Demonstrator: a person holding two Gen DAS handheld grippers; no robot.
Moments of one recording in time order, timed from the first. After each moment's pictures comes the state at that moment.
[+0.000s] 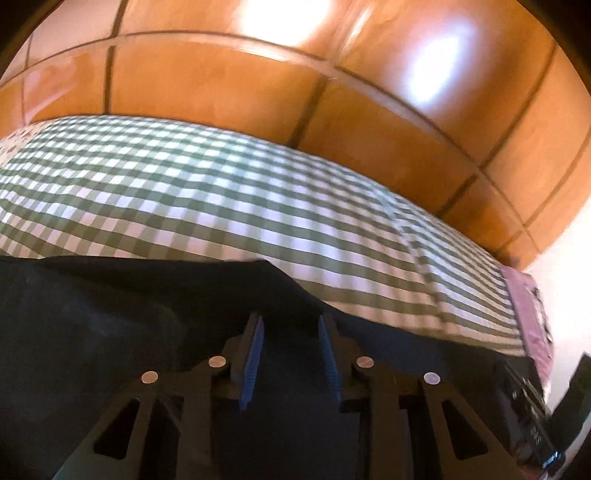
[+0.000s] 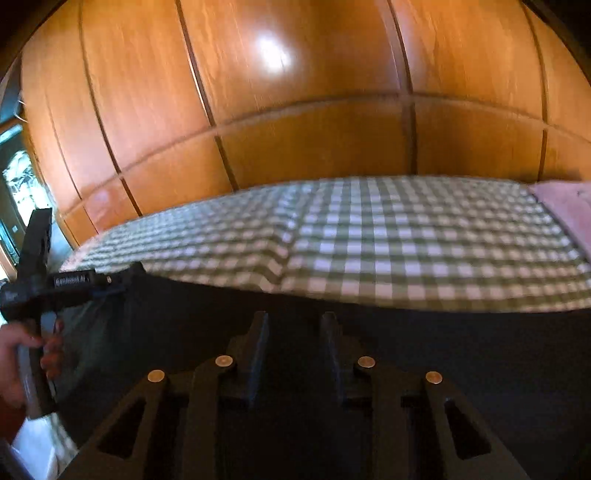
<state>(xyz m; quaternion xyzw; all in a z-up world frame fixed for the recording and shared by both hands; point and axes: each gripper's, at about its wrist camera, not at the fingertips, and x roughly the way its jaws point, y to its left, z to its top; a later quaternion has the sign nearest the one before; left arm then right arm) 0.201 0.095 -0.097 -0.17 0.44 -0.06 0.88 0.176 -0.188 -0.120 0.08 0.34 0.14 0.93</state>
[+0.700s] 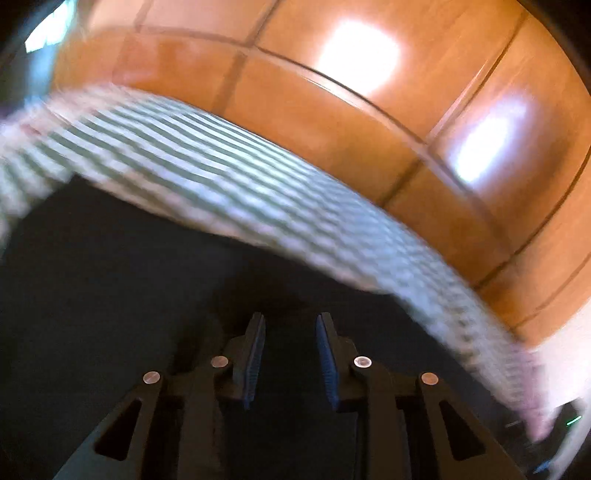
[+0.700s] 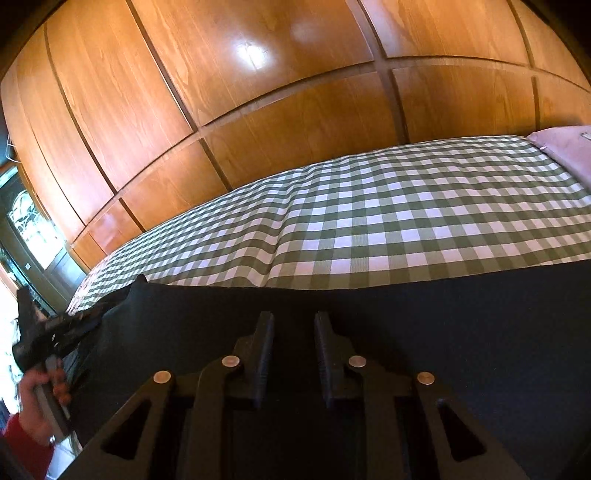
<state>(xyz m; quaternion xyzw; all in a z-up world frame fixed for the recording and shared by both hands) 0.124 0.201 -0.109 -0.24 0.36 0.06 0.90 0.183 -0.203 -0.132 0.16 0.34 0.15 0.92</state>
